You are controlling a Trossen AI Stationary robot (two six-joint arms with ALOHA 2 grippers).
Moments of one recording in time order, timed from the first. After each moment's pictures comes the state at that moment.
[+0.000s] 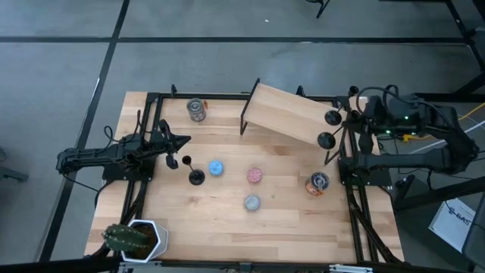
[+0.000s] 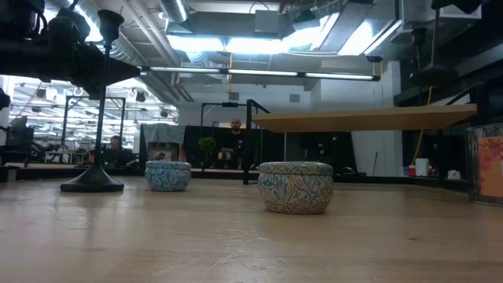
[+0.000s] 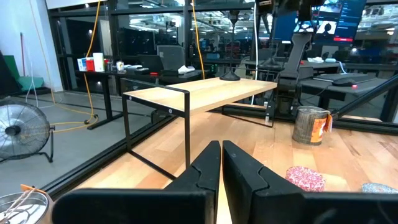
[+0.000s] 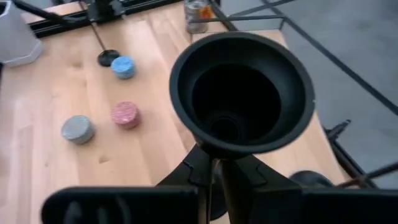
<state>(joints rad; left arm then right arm) 0.11 0.00 0.01 0.05 -0.27 -0.03 -0.19 0.64 1.30 -1.30 0.15 0.16</state>
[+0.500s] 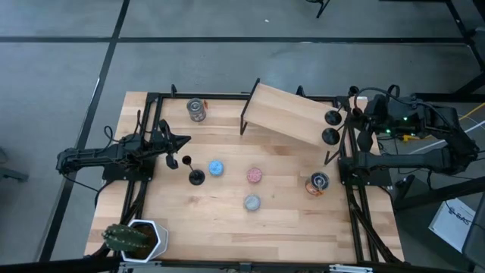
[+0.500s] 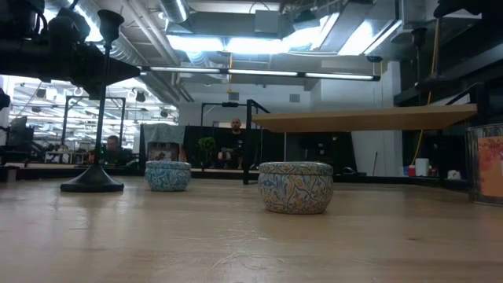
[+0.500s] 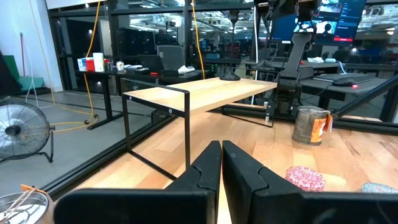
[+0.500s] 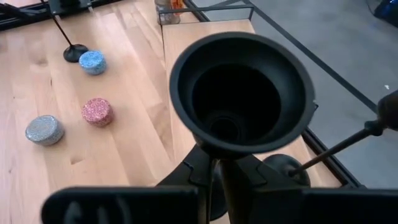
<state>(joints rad) 0.11 0.00 0.01 0.05 -0.27 -0.03 -0.19 0.64 1.30 -1.34 0.24 0.18</state>
